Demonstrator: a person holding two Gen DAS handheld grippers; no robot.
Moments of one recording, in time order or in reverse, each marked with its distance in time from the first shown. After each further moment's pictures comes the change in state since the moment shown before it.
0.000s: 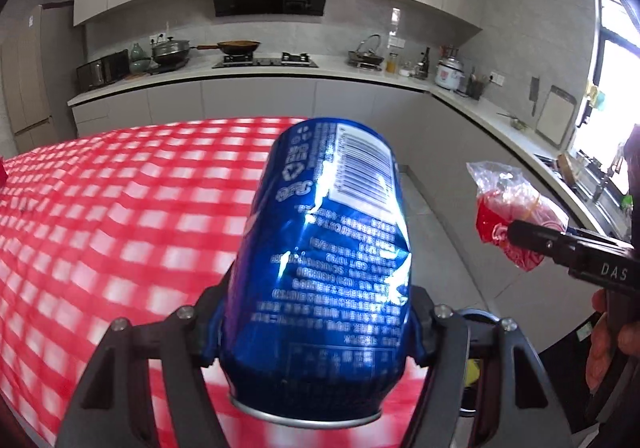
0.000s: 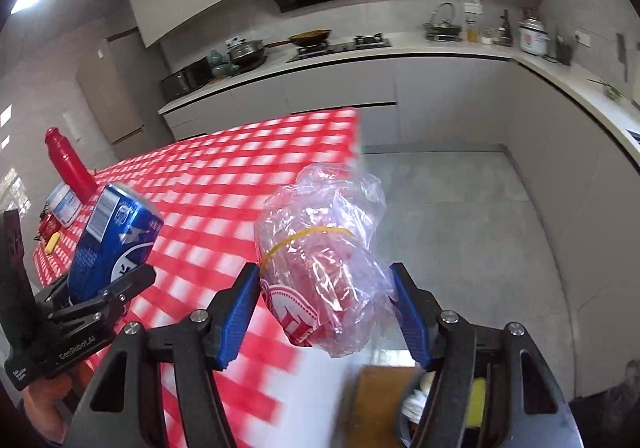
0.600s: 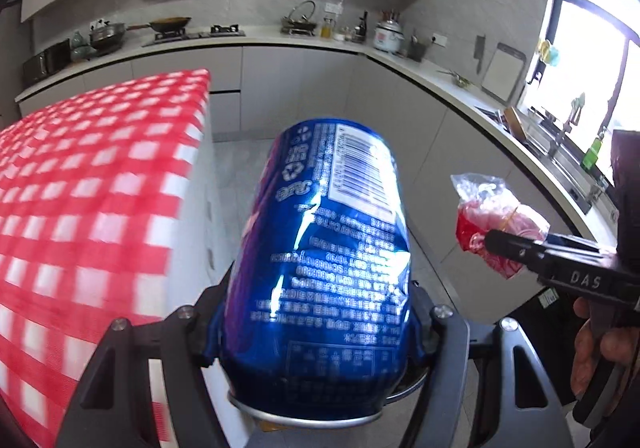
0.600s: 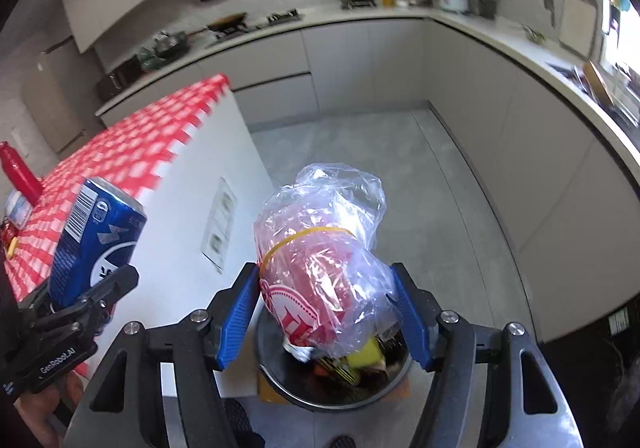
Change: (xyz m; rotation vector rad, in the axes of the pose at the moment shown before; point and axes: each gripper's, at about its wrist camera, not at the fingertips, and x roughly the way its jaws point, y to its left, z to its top) left arm 0.036 -0.149 -0.064 0.066 0.098 -0.154; right arm -0.044 -0.173 -0.097 0.120 0.100 -0.181
